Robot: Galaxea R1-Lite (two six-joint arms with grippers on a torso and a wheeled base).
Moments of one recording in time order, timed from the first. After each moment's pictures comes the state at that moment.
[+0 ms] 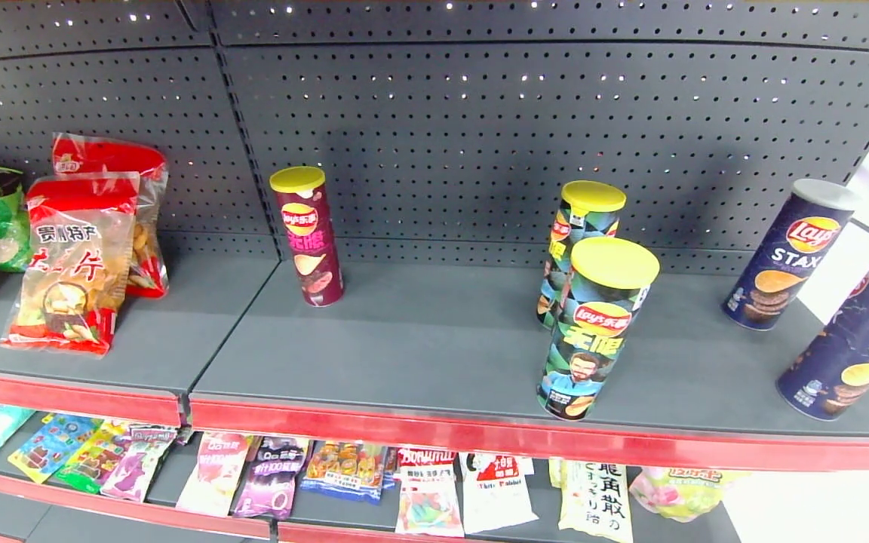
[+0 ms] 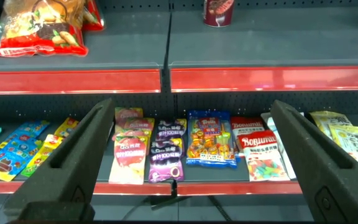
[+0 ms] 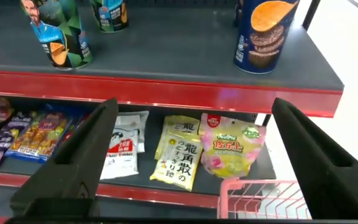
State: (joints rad) left arm 0.00 0.00 0.00 0.00 -0.08 0.03; right arm 0.00 0.00 0.00 0.00 0.02 0.00
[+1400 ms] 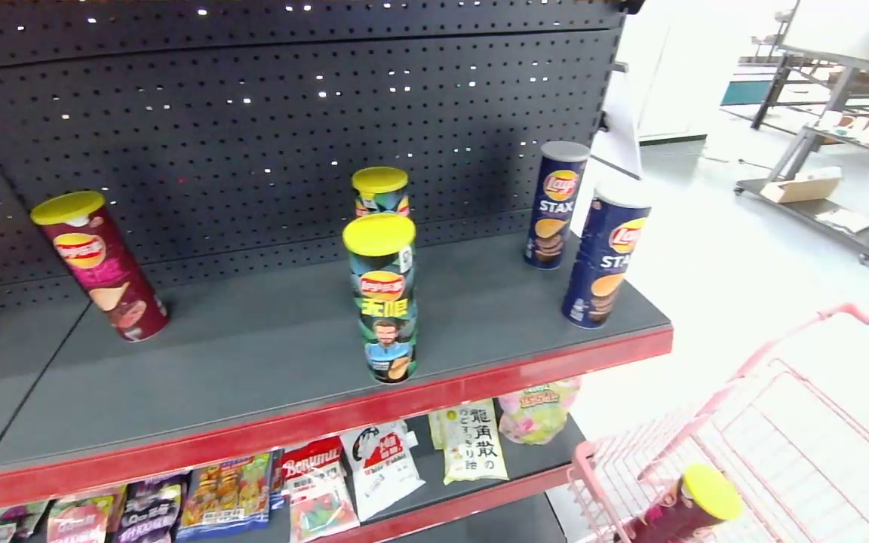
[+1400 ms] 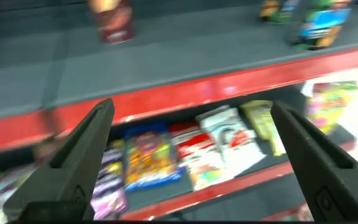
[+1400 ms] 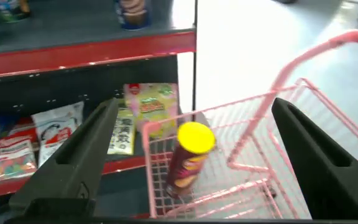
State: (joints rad) left arm 0.00 0.00 0.00 0.00 -0.08 0.03; right arm 0.00 0.00 0.00 0.00 0.02 0.00
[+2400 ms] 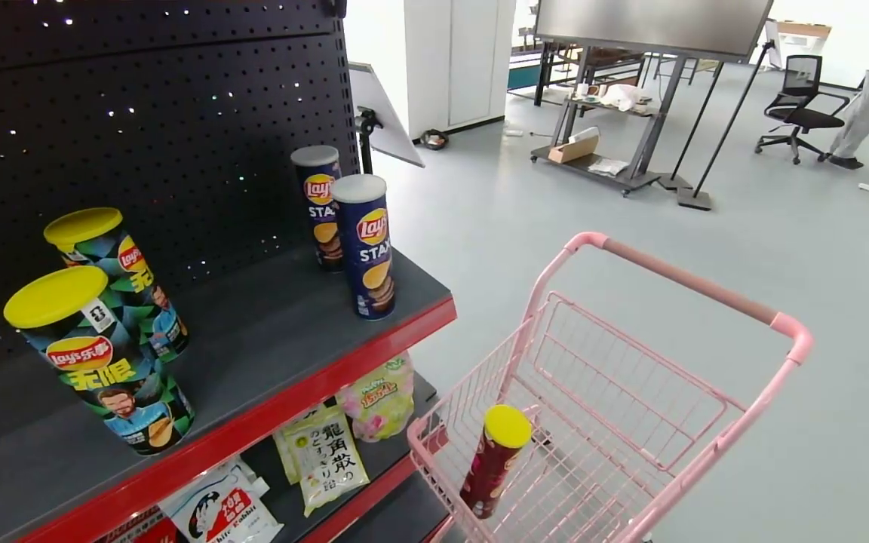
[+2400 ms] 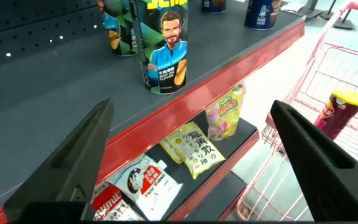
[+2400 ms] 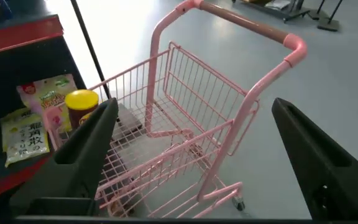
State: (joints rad) left arm 0.00 0.00 0.00 0.00 -0.08 0.03; right arm 0.00 0.00 0.00 0.00 0.03 0.00
